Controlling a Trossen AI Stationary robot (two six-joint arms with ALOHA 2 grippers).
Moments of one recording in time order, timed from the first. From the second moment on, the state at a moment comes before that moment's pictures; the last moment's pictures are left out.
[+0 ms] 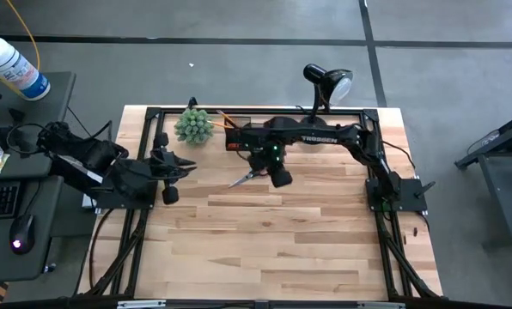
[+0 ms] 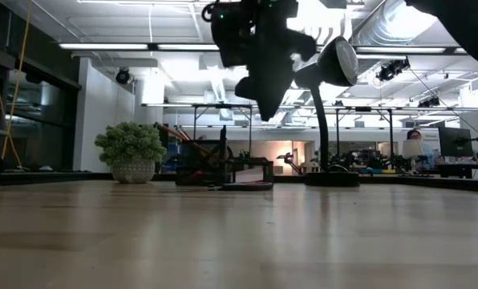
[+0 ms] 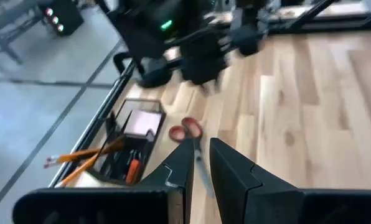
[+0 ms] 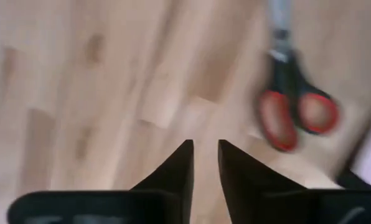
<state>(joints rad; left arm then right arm) -0.33 0.86 1.06 -0.86 -0.70 -0.25 -0.19 2.14 2.01 -1.37 -0.18 -0.51</state>
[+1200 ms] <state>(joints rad) 0.25 1.51 1.06 -0.33 -0.13 -0.21 0.27 1.45 1.11 -0.69 0.15 0.43</state>
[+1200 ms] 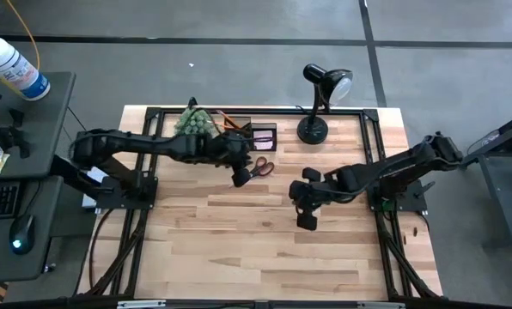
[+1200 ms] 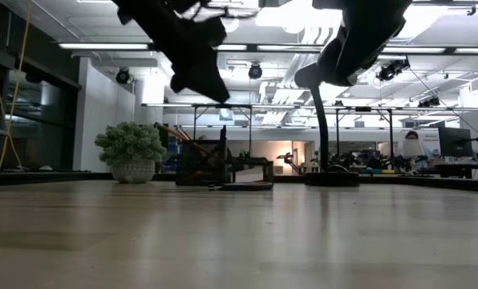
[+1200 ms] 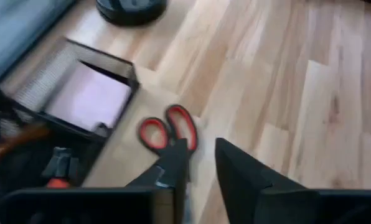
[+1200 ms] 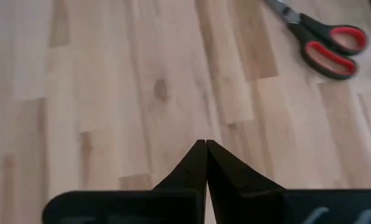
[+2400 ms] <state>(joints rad) 0.31 2.16 1.75 -0.92 -0.13 -0.20 0.43 1.45 1.11 -0.59 0.21 0.52</state>
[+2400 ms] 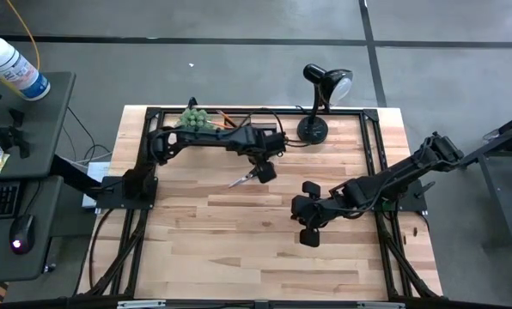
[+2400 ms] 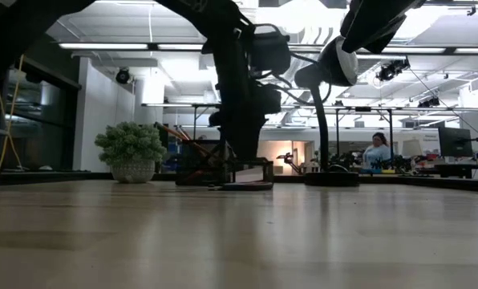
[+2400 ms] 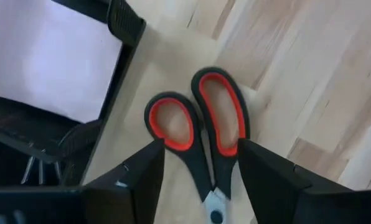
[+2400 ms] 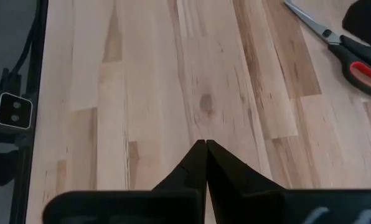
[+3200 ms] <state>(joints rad) 0.31 2.17 1.75 -0.87 -0.07 -0.29 0.43 1.45 1.11 -0.55 0.21 0.55</state>
